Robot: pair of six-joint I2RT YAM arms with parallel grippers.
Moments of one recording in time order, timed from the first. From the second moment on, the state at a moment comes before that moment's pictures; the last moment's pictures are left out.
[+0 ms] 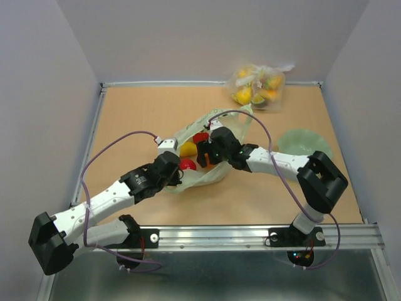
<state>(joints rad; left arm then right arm) -0.86 0.96 0.70 -0.55 -0.35 -0.67 0.82 1.73 1.06 -0.04 0.11 0.35</state>
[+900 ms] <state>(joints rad) -0.86 1.01 0.70 -0.50 -0.42 -0.63 0.61 0.94 0.86 -0.16 0.72 0.32</state>
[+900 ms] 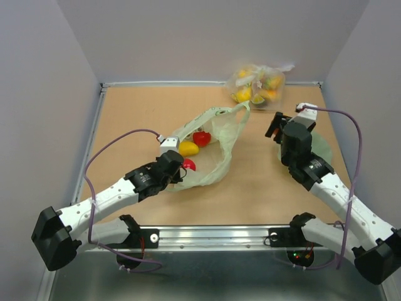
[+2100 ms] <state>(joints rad) -0.86 0.95 0.70 -0.52 -0.38 -0.65 -0.05 1.29 0.82 -0.24 0.27 0.39</state>
